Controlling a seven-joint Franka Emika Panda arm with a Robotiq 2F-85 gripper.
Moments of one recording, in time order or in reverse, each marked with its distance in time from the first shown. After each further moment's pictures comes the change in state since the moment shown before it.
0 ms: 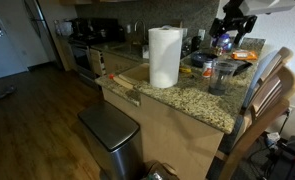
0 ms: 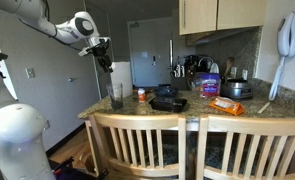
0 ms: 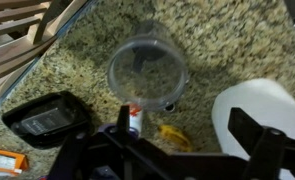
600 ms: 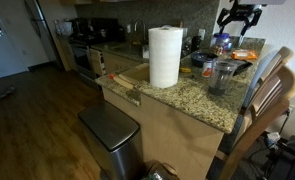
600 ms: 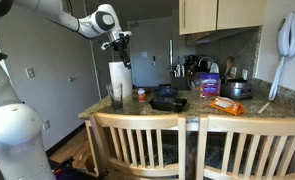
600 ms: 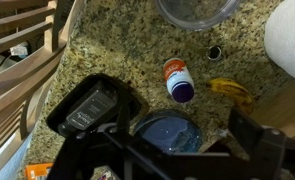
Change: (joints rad) arm -0.079 0.115 -0.144 0.145 0.016 -0.002 0.079
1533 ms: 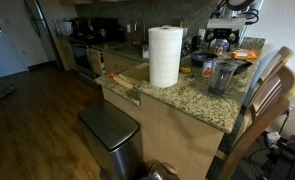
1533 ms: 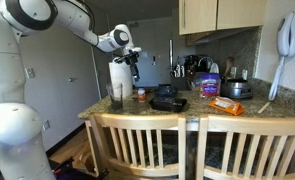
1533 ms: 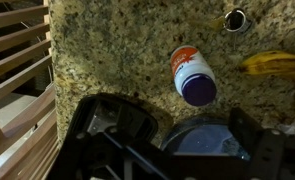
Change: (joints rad) arm 0.007 0.299 -0.024 0.163 -0.062 -0.002 0.361
